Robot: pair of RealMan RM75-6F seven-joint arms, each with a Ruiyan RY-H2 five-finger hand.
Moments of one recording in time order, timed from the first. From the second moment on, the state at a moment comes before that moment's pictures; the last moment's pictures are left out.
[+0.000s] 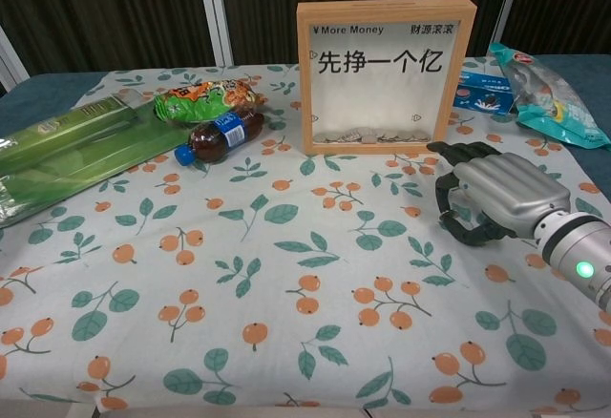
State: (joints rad) left arm -0.13 -1.18 -0.02 -1.40 1.54 1.47 -0.09; right arm 0.51 -1.92 0.13 -0.92 -1.37 1.14 -0.32
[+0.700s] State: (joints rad) left arm -0.12 -1.18 -0.02 -1.40 1.55 1.48 -0.10; right arm 0.51 -1.93 0.13 -0.90 -1.41 1.18 -0.28
